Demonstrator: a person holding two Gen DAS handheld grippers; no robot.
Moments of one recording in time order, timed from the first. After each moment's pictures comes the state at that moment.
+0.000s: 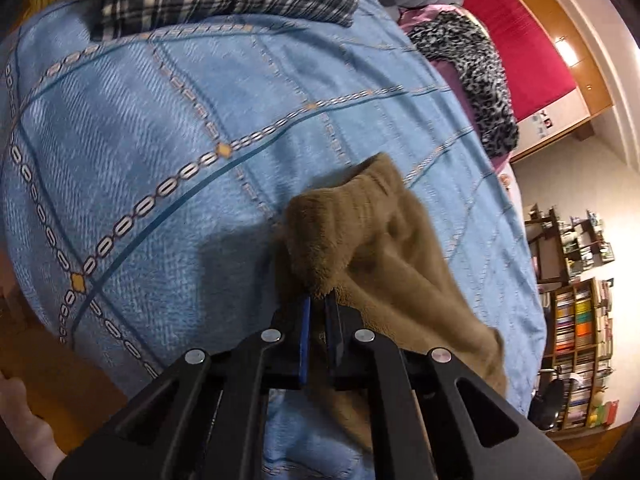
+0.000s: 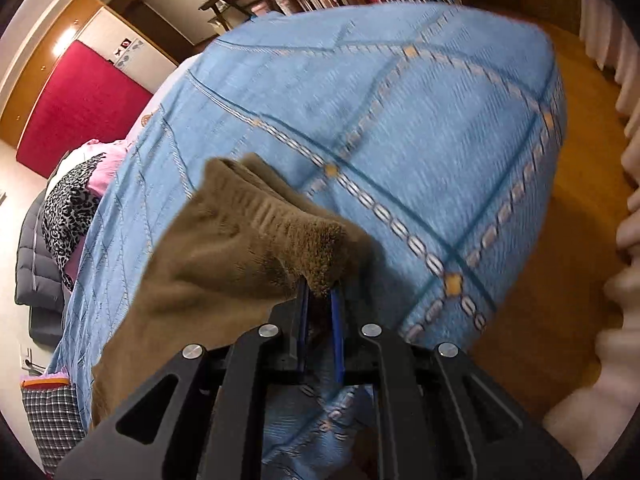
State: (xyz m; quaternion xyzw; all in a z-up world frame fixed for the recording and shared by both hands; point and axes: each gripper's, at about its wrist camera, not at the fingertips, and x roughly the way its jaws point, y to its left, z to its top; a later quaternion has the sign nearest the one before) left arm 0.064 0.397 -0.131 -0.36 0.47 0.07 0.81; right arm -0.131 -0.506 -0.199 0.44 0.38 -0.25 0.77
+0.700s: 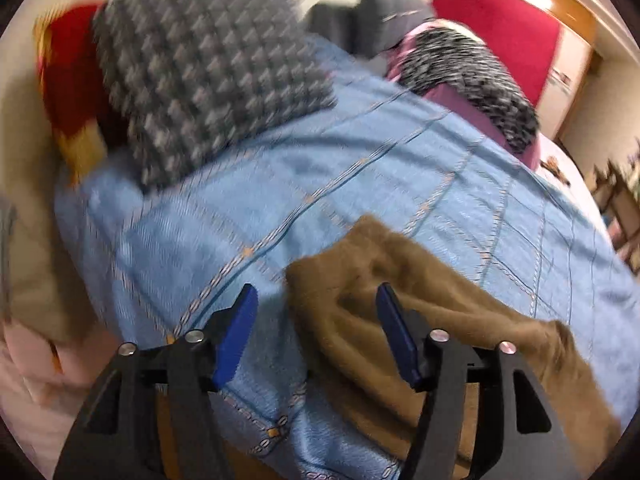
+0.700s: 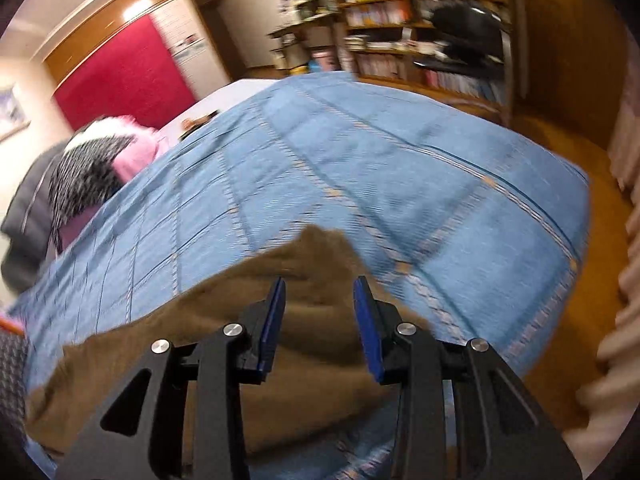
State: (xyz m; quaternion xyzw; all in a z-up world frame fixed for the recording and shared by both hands) left arm 0.052 0.312 -0.047 -0.11 0.39 0.18 0.90; right arm -0.072 -0.462 -0.141 0.25 0.34 -0.23 0.88
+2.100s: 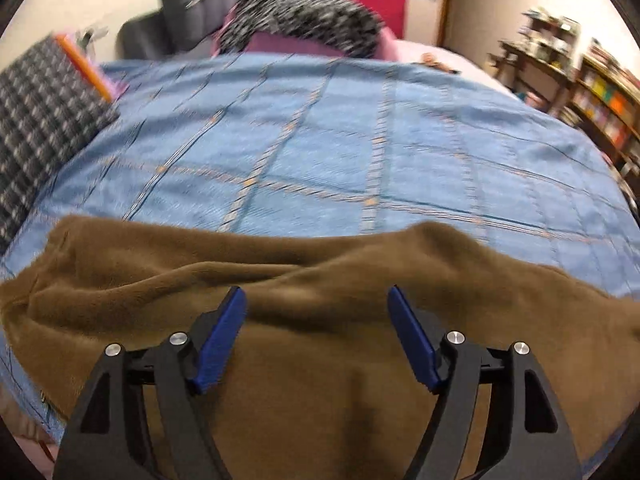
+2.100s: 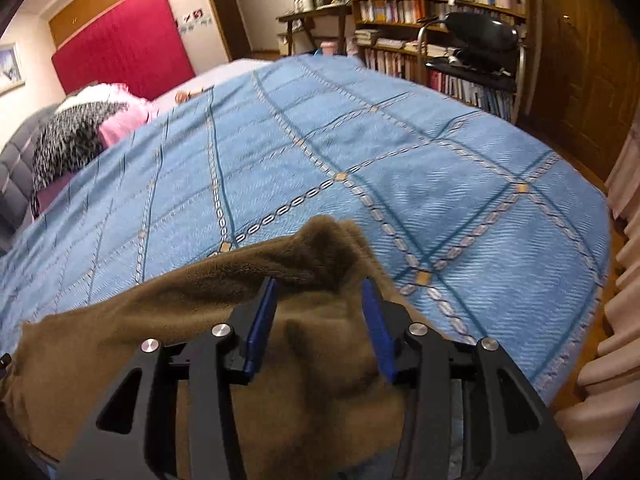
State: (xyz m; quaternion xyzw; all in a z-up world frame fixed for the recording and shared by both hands) left arm 0.139 0.077 -0.133 0.03 0.43 -0.04 0.90; right arm -0.061 -0.473 -0.177 0.22 0.36 -0.26 0.87
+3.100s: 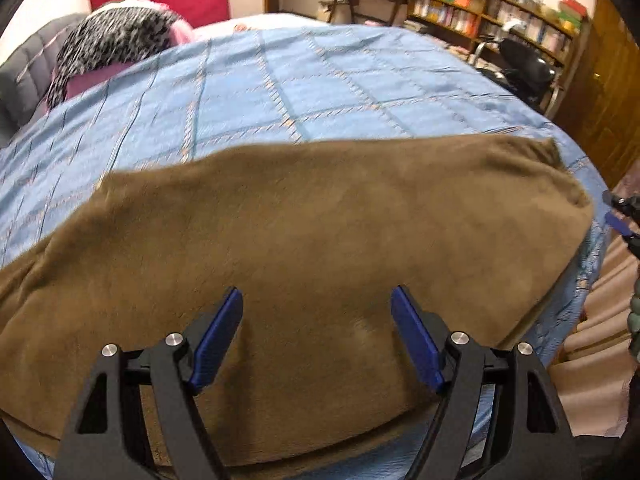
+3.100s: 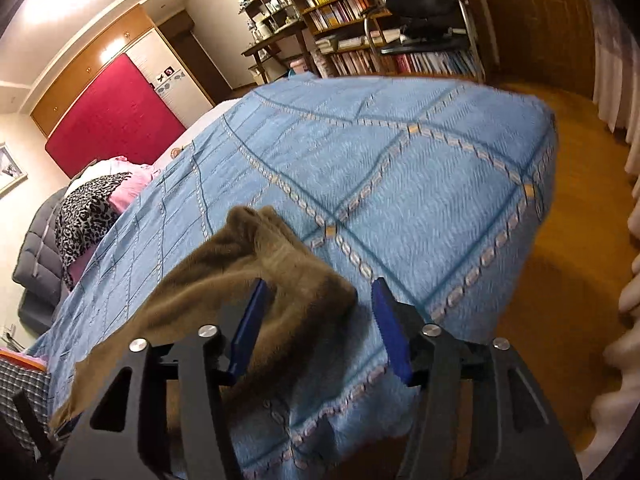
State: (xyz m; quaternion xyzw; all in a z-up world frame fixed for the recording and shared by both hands) left arm 0.032 -0.104 -0.157 0.13 0.45 -0.29 0.84; right arm -0.173 -0.502 -0.192 0.36 0.29 -0.25 0.85
